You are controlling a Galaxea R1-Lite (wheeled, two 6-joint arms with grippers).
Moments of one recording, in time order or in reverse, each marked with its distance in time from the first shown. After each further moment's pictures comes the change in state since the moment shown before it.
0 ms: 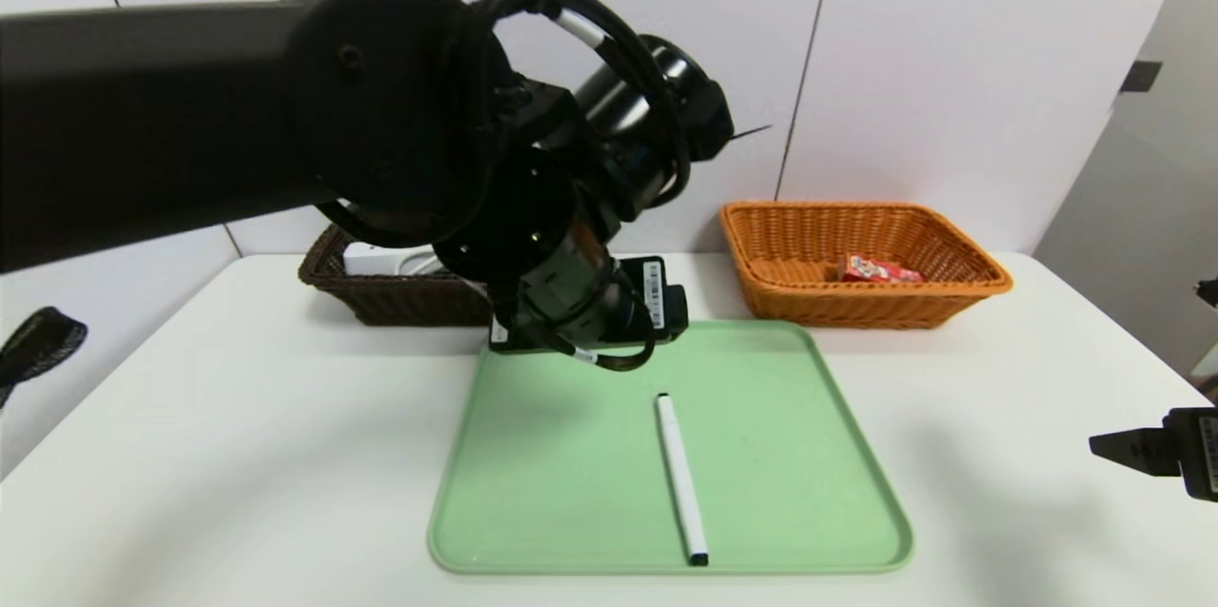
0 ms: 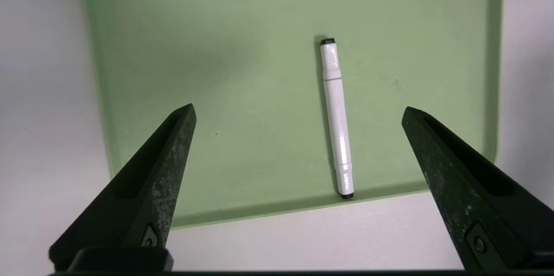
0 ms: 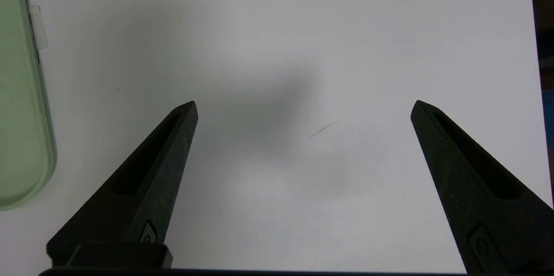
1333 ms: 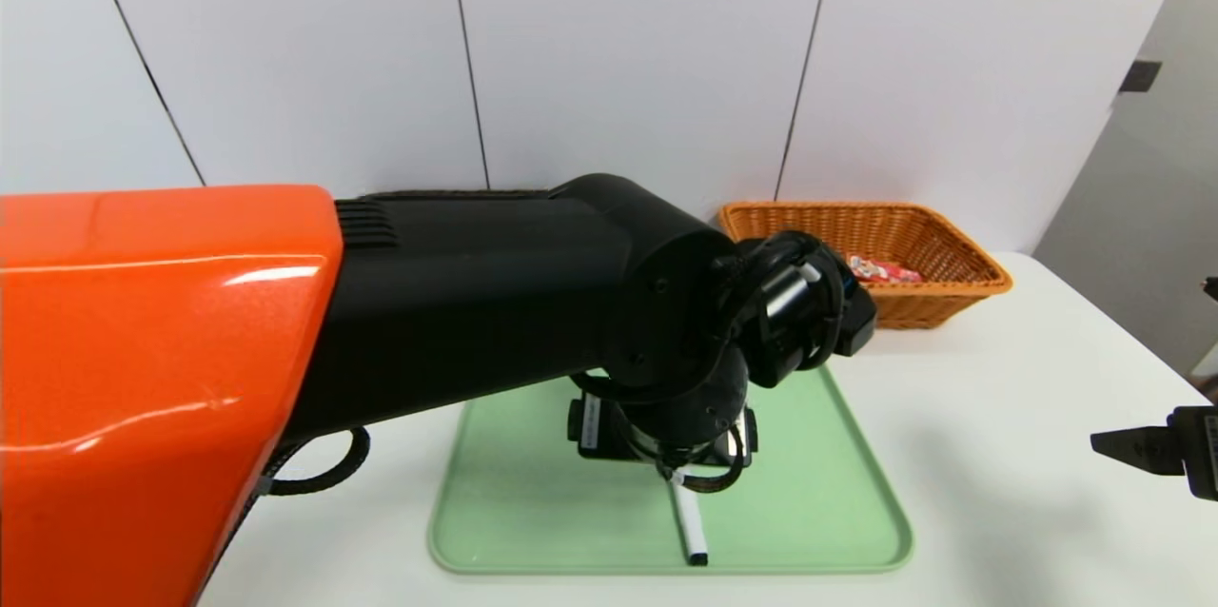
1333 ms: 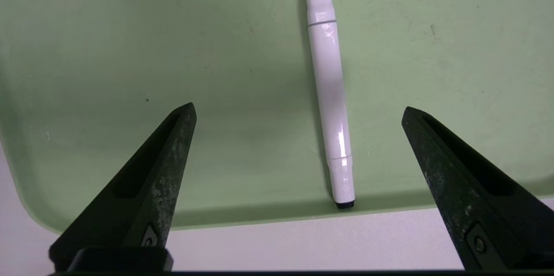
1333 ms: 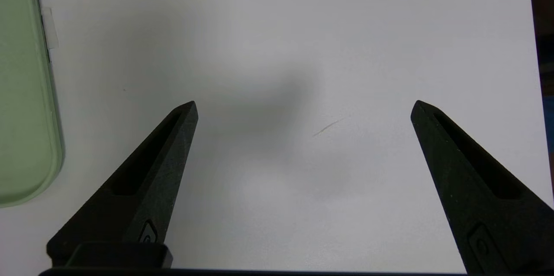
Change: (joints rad) left arm -0.125 0.196 -0.011 0.010 0.080 -0.096; right arm 0.011 -0.017 0.001 0.003 0.000 0.005
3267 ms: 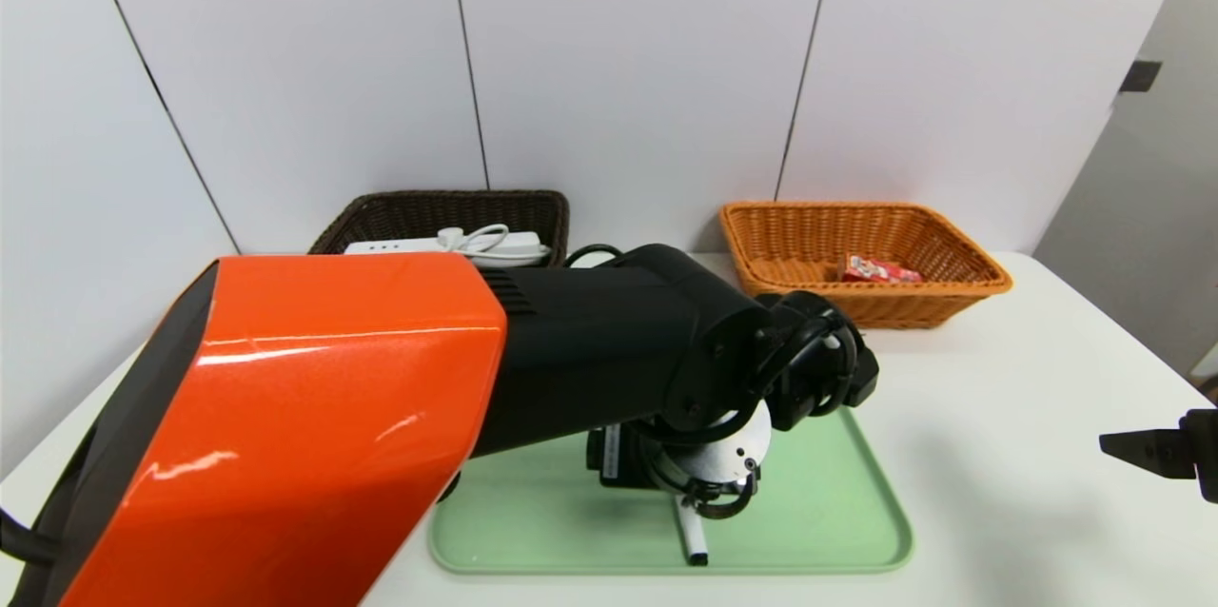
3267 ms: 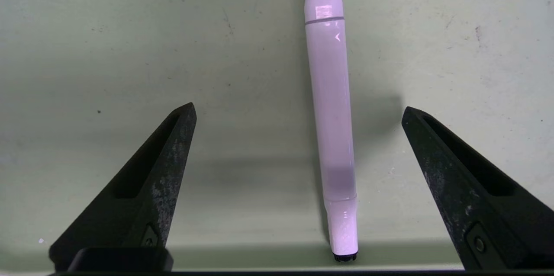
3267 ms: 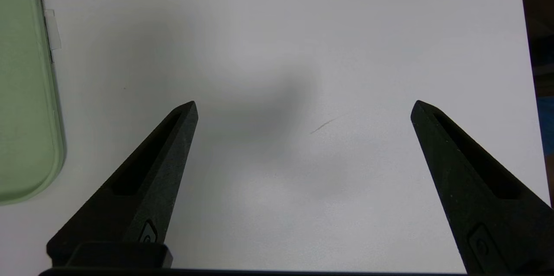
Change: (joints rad) left arm -0.004 0.101 -0.001 -0.028 0.010 -0.041; right arm -0.005 -0.027 0.007 0.000 0.000 0.000
